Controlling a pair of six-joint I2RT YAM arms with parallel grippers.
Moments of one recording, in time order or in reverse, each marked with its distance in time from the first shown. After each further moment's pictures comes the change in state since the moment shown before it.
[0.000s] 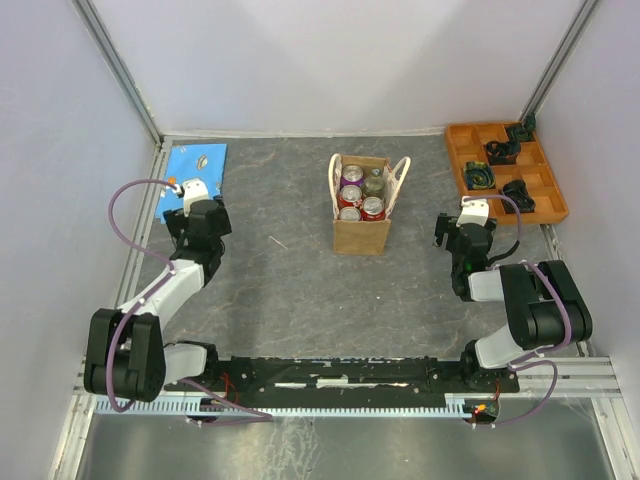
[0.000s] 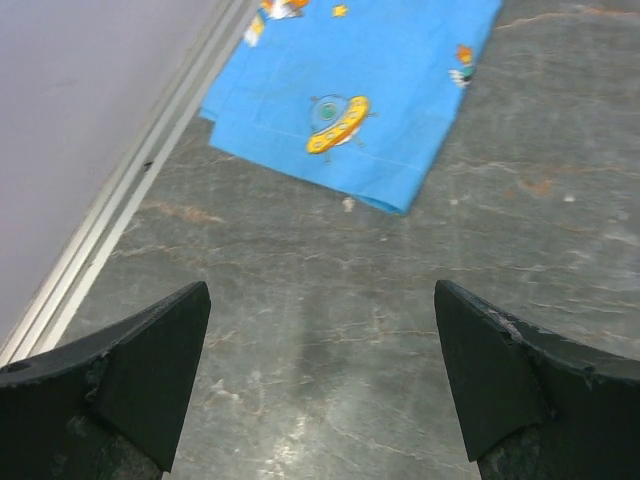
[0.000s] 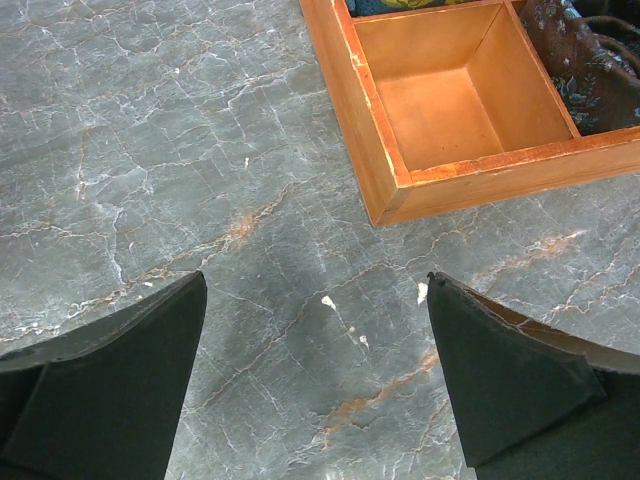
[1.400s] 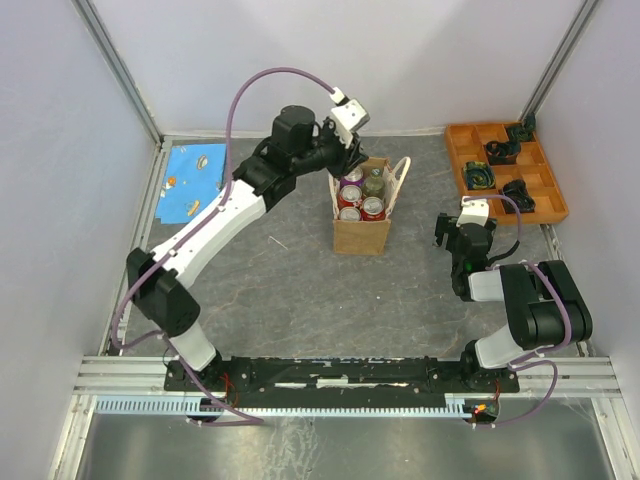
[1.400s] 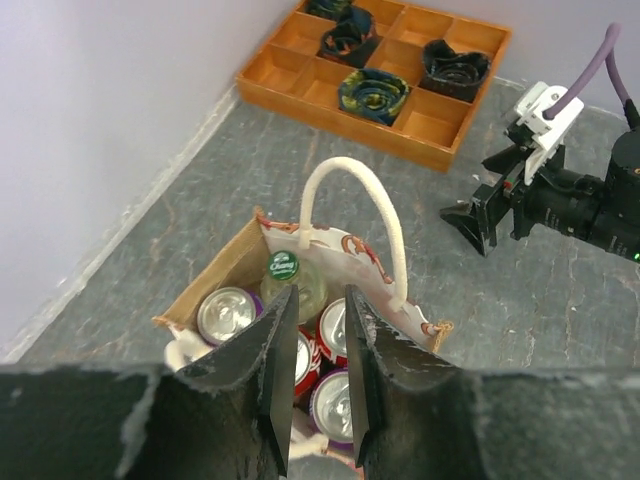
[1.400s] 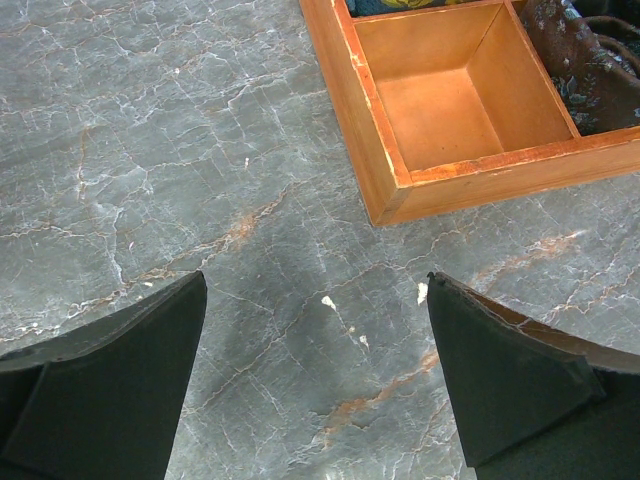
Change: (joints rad) left arm -0.519 0.419 1.080 -0.399 0.963 0.344; right arm 0.000 0.000 0.000 0.000 0.000 0.000
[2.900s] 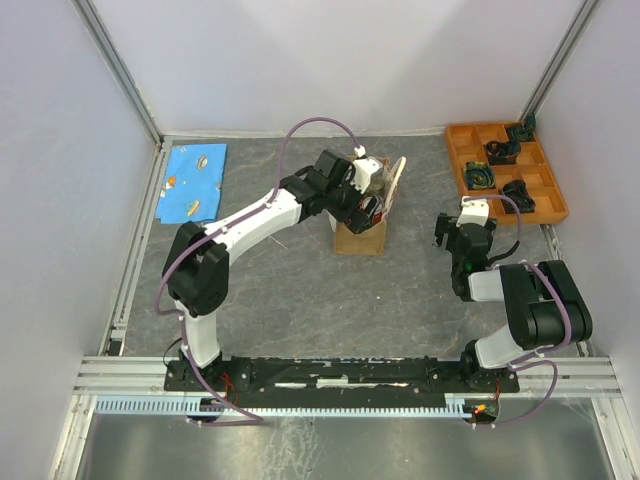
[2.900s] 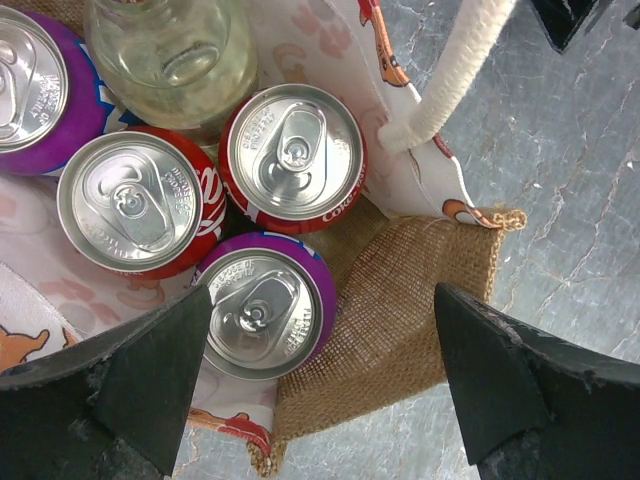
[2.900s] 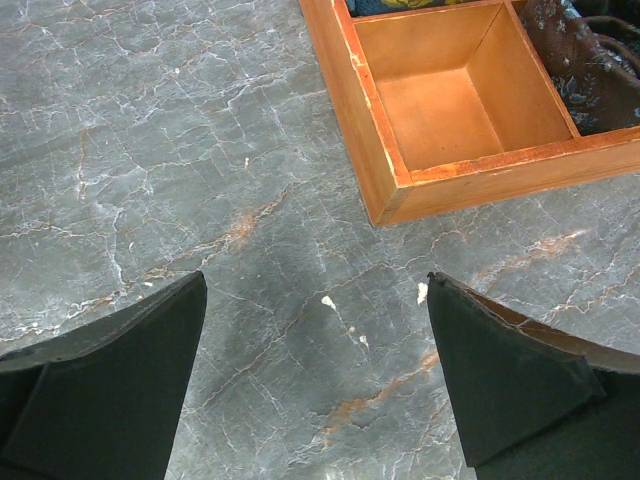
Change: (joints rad) left arm -0.048 0.236 -0.103 -0.188 -0.089 -0.100; right arm 0.000 0.000 0.000 0.000 0.000 0.000
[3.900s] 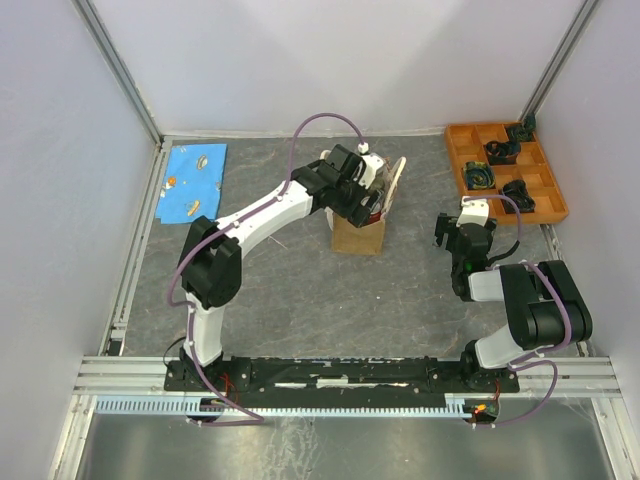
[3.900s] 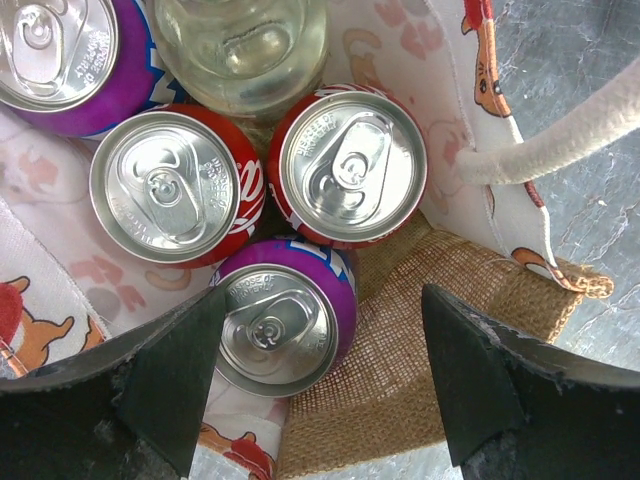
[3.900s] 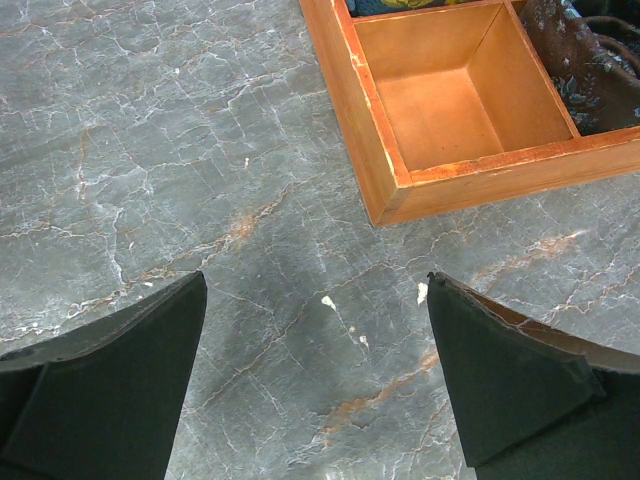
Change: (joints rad) left arm -0.015 0.108 0.161 -0.150 -0.156 -0.042; right arm 0.000 0.000 0.000 0.000 0.000 0.000
